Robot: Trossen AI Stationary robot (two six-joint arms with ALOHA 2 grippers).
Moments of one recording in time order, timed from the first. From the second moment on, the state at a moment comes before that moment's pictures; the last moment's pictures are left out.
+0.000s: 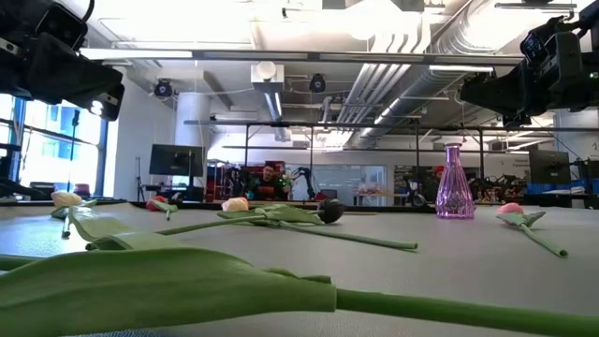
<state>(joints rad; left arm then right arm) -0.21 0.12 0.02 0.01 -0.03 -0.08 0.01 0.05 0.01 0.05 0.28 0.04</state>
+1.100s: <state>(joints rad) -0.21 0.12 0.02 0.20 -0.09 -0.09 0.01 0.05 0.01 0.05 0.28 0.04</state>
